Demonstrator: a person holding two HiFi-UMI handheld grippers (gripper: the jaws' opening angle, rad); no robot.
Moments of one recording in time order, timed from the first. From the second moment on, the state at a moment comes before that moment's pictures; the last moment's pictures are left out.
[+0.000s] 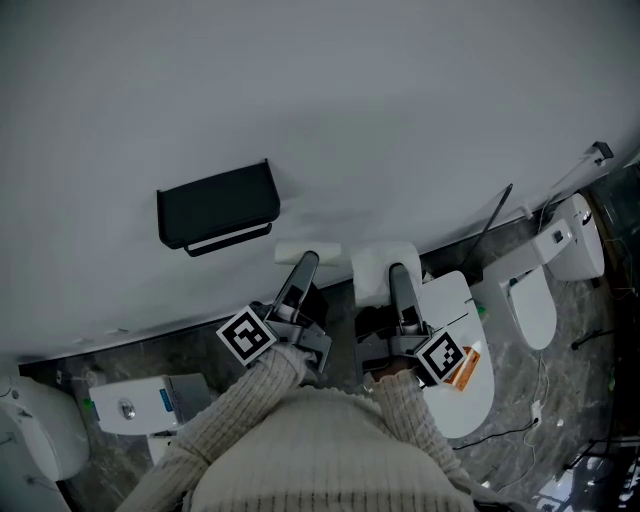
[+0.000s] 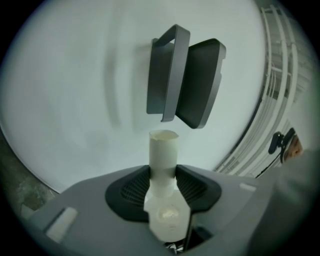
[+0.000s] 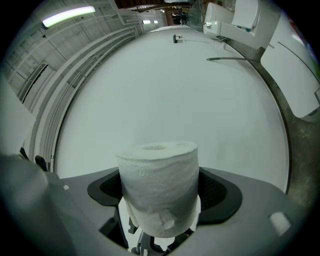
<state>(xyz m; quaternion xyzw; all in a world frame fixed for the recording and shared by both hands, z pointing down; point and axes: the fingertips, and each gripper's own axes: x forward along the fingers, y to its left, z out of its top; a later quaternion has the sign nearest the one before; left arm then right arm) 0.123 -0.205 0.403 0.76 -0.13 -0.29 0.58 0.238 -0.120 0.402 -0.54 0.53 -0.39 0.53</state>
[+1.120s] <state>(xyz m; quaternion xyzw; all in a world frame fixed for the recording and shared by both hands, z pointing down) -0.018 -0.226 0.415 0.73 -0.23 -0.36 0.53 0.125 -0.227 0.388 -0.45 0.62 -0.42 0.49</state>
